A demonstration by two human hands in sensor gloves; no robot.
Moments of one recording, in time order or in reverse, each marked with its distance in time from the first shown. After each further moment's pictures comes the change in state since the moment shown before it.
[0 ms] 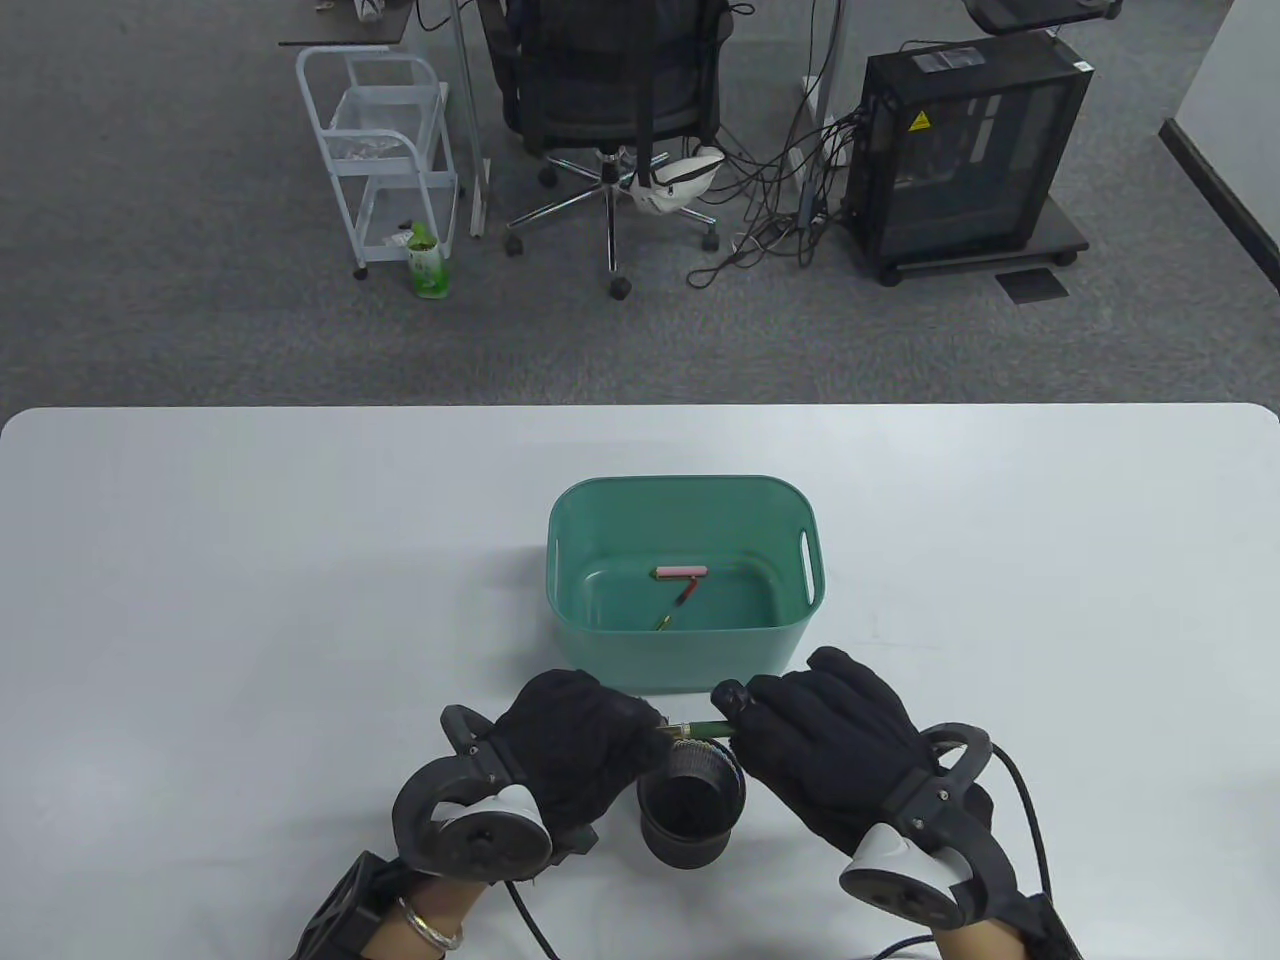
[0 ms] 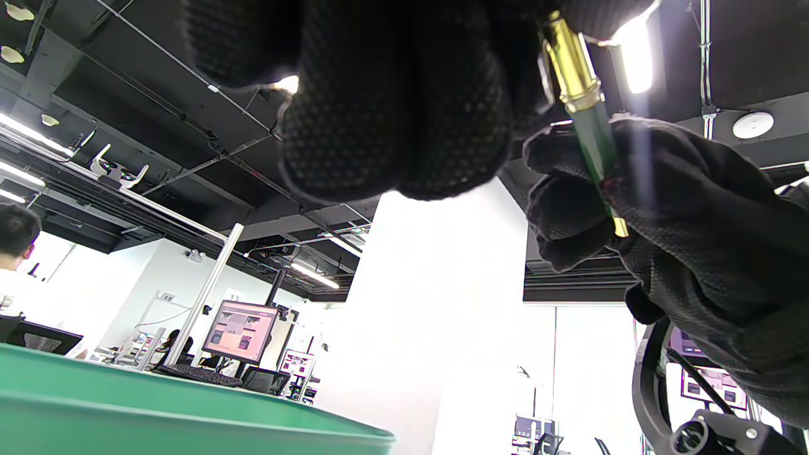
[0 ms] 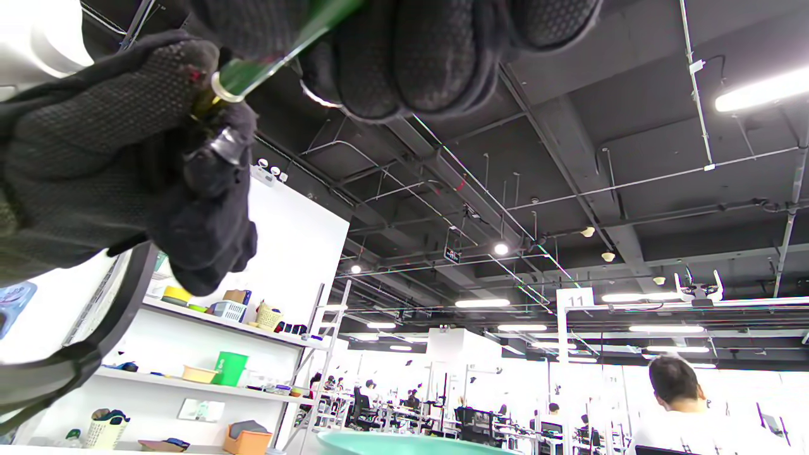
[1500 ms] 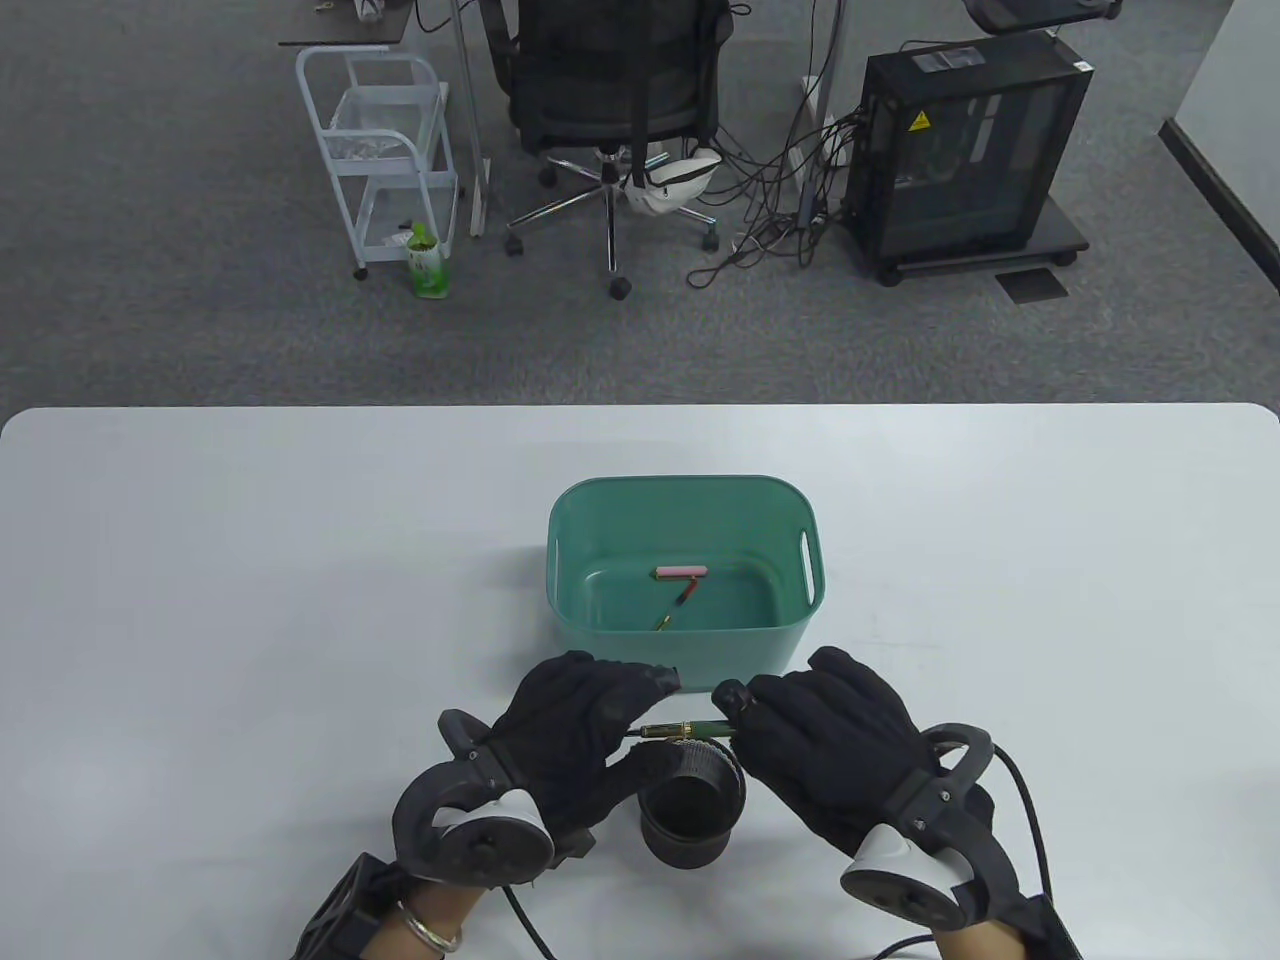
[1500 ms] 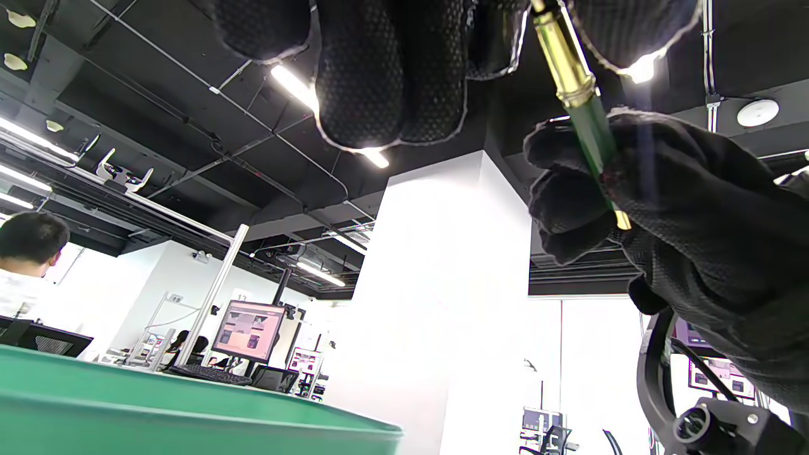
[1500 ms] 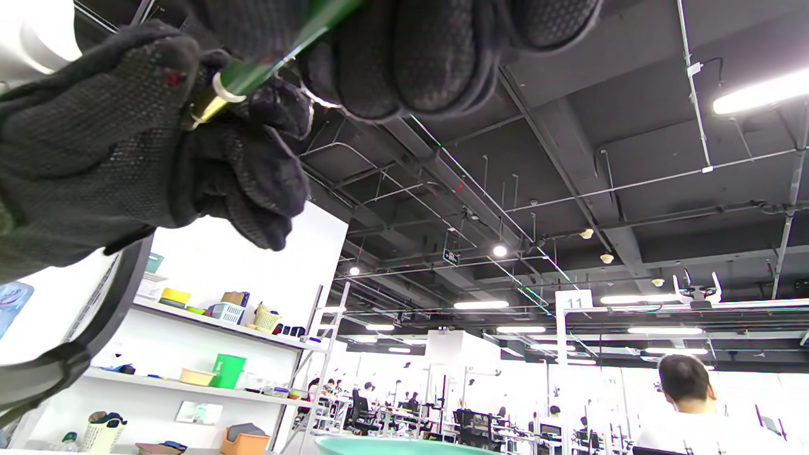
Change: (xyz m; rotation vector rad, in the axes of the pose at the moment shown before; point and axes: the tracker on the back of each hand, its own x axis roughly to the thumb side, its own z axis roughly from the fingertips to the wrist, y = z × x) left_hand 0.003 0.002 0.001 -0.013 0.004 -0.025; right_hand 0.001 -0.001 0.001 -0.005 0.004 0.003
